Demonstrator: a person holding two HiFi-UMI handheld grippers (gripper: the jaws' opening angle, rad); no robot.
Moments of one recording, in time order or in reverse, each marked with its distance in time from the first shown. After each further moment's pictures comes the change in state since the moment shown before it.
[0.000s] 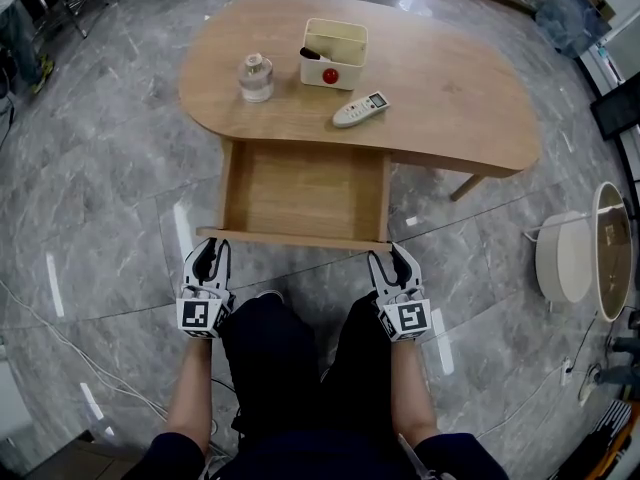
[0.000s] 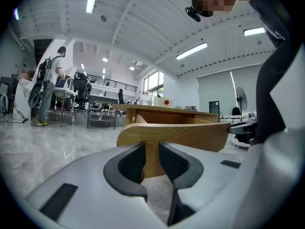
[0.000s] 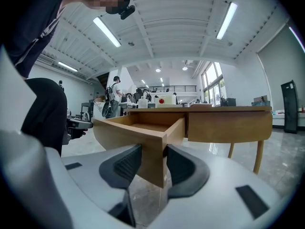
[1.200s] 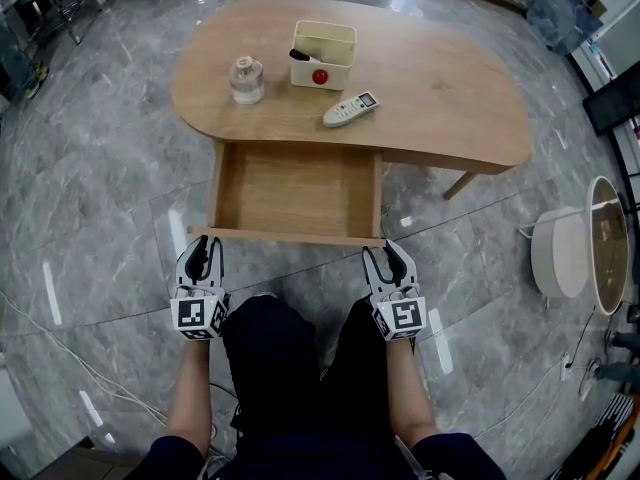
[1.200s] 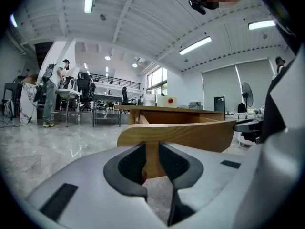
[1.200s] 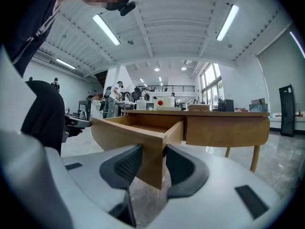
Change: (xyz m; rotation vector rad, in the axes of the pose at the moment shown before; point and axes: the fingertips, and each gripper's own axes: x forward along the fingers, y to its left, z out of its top) left arm 0.002 0.004 0.013 0.013 0.058 0.070; right arm -0.001 0.000 0.014 0.003 0.010 -0.032
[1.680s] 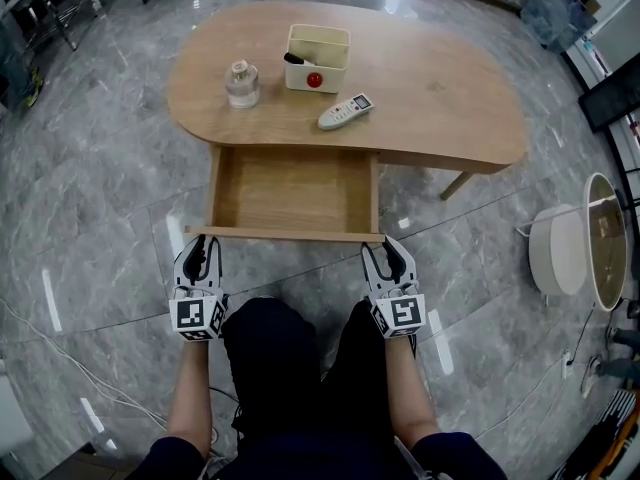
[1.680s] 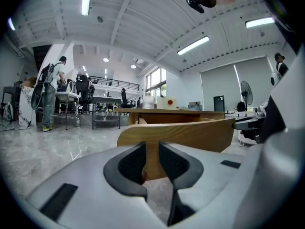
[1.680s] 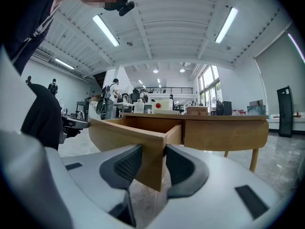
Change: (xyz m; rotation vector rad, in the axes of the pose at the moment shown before) left arm 0.005 -0.001 0.011 0.019 -0.010 0.003; right arm 0.005 -0.006 0.010 -0.003 -0.022 -0.022
